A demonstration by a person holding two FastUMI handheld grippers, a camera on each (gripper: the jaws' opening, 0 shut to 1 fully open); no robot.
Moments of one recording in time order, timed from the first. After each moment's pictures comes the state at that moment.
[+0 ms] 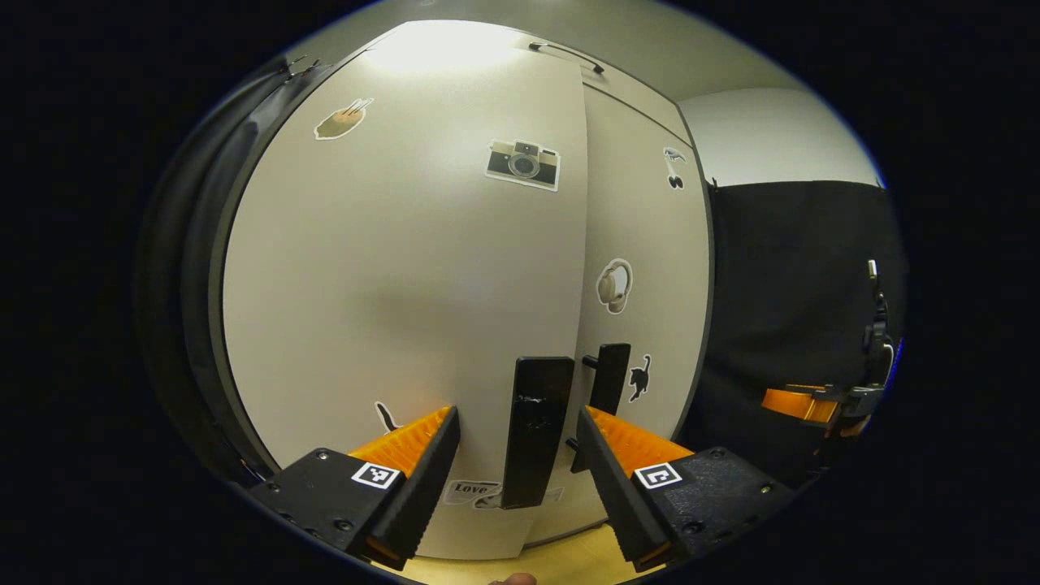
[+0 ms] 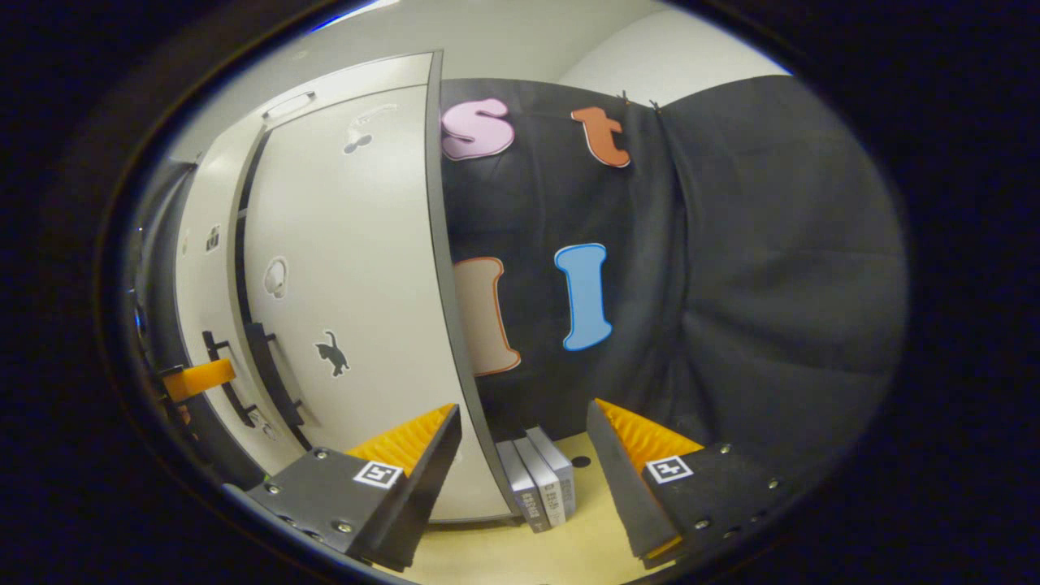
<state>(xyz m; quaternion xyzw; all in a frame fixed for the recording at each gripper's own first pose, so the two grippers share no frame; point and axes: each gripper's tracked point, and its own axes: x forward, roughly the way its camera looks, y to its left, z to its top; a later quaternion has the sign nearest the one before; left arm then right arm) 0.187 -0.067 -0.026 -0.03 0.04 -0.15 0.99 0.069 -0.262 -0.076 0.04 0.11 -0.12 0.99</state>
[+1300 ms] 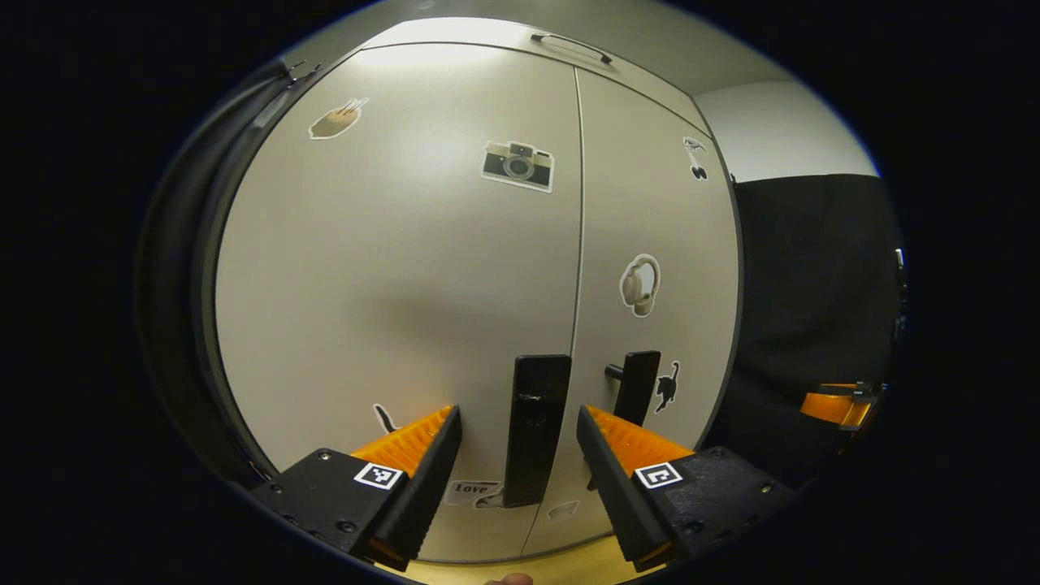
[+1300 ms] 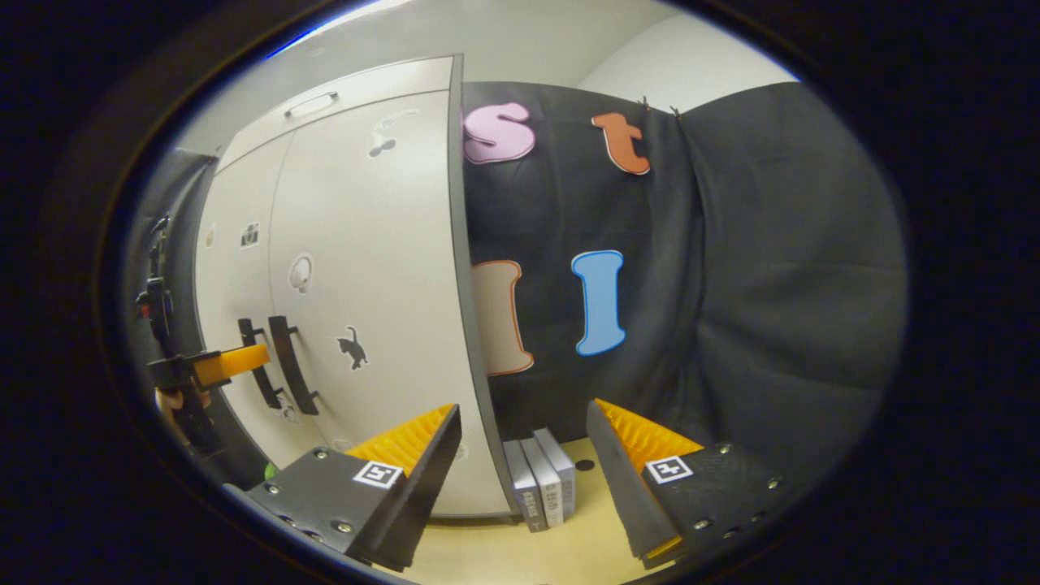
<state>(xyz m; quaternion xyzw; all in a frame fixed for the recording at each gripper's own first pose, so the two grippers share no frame) 0.200 -0.058 -0.025 -0.03 0.03 -0.10 0.99 0.065 -0.255 -0.061 0.03 0.11 -0.08 0.99</state>
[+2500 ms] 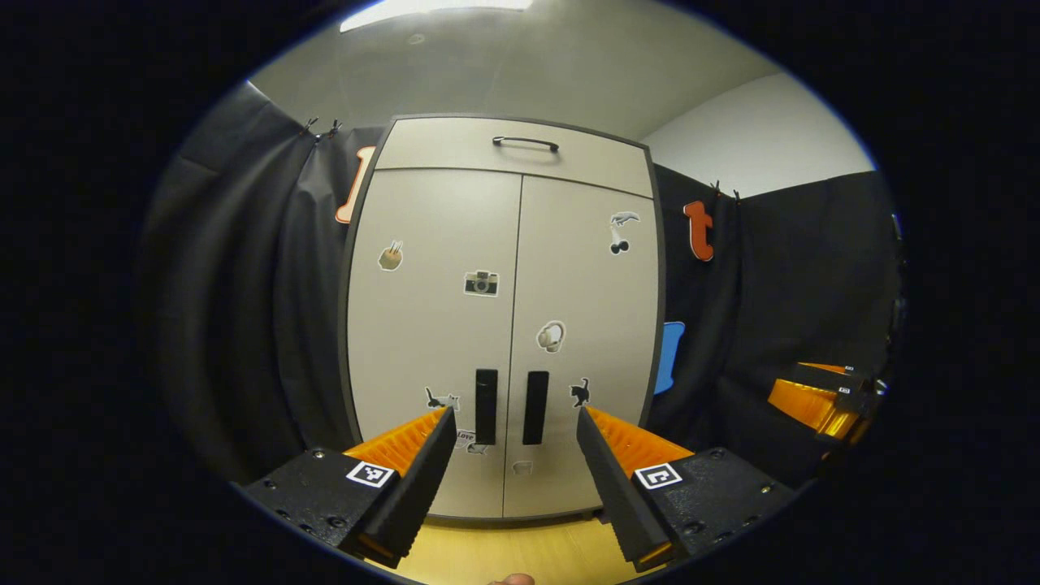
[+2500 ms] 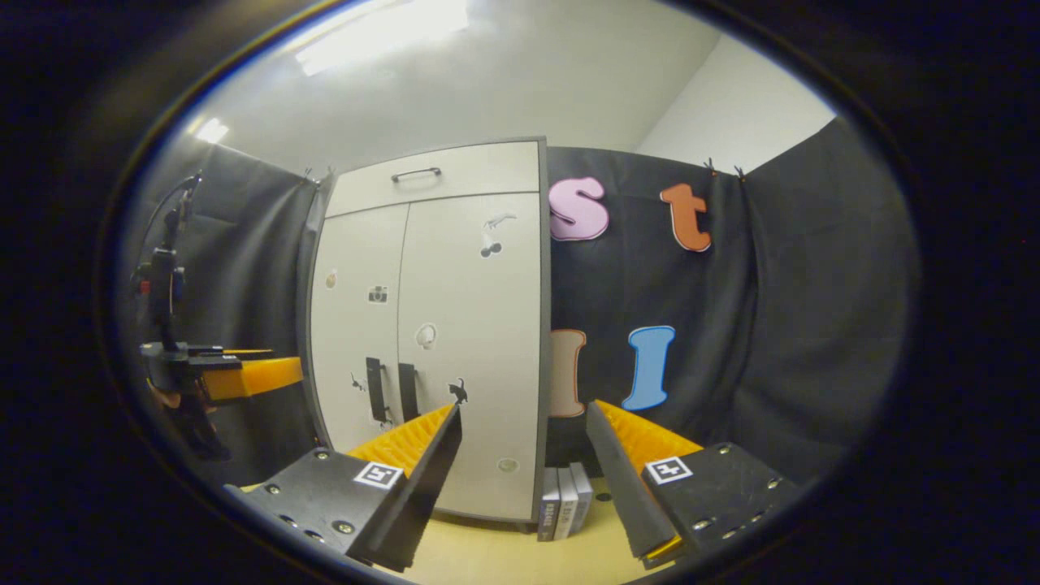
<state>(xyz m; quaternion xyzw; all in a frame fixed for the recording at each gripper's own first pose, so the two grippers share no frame) 0.014 -0.124 0.058 0.00 0.01 -0.02 1.00 -0.036 -0.223 0.058 -0.01 0.03 0.05 1.00</state>
